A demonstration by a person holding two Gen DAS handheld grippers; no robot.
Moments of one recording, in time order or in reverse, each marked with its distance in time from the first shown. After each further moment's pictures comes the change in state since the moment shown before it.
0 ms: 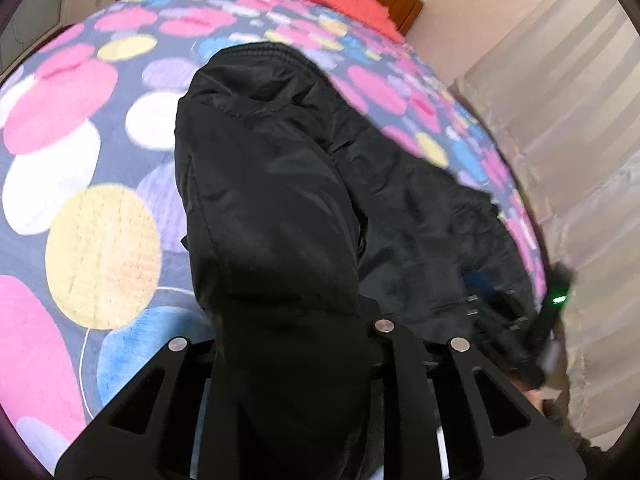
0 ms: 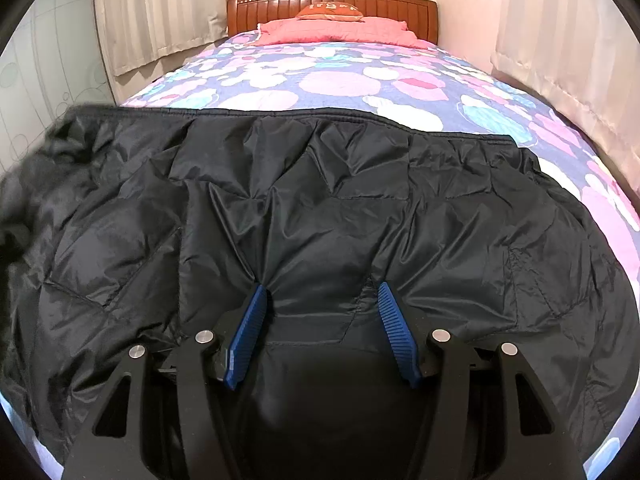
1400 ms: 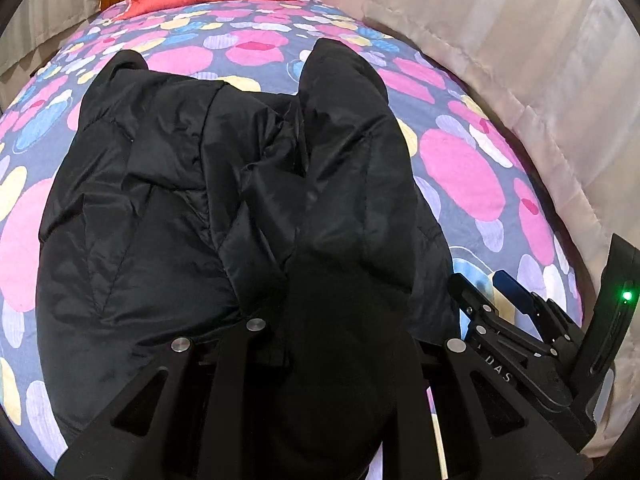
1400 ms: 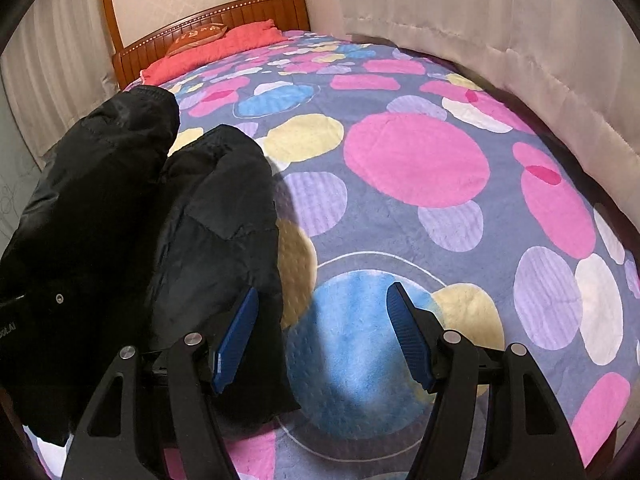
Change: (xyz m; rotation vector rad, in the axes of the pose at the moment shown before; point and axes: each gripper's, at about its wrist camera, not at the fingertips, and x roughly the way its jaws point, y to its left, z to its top) left arm 0.161 -0.326 -0.064 0.318 0.067 0.100; right arm -0.066 -0.258 -0.053 0.315 0.001 -0.150
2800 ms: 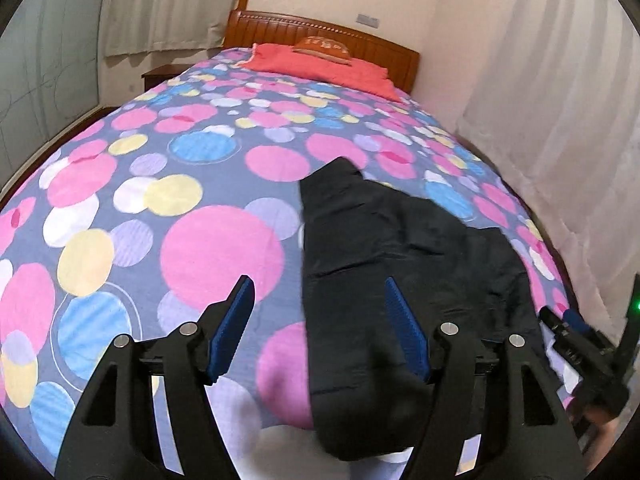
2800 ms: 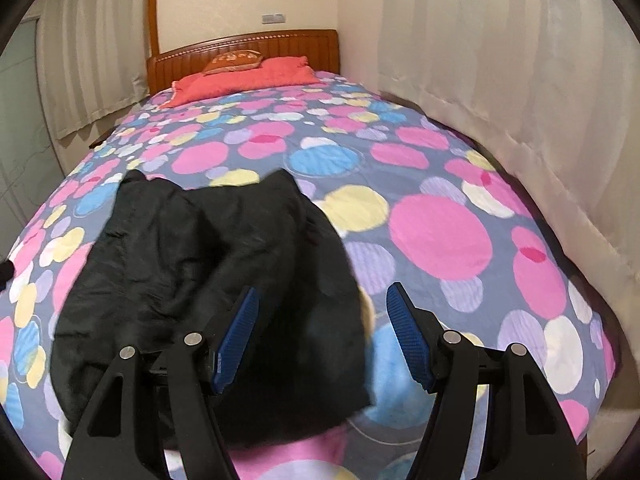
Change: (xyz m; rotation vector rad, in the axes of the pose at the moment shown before) left arm -0.155 0.156 -0.041 -0.261 -0.317 0.185; right arm -0.073 0.076 0.025 -0.141 -0.145 -0.017
